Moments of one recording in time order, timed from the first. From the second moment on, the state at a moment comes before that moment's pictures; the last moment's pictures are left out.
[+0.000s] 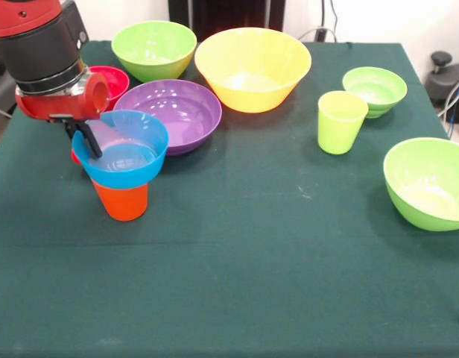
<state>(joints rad) -0.99 -0.39 0.72 1.38 -0.59 0.85 1.82</state>
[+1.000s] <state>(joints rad) -0.99 -0.38 0.72 1.36 -0.59 0.85 1.82</state>
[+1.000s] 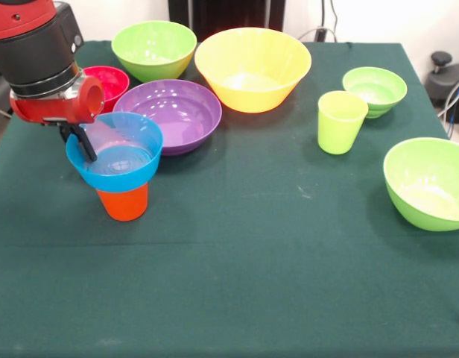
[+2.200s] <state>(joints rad) -0.99 -0.38 0.72 1.36 -0.59 0.85 1.82</state>
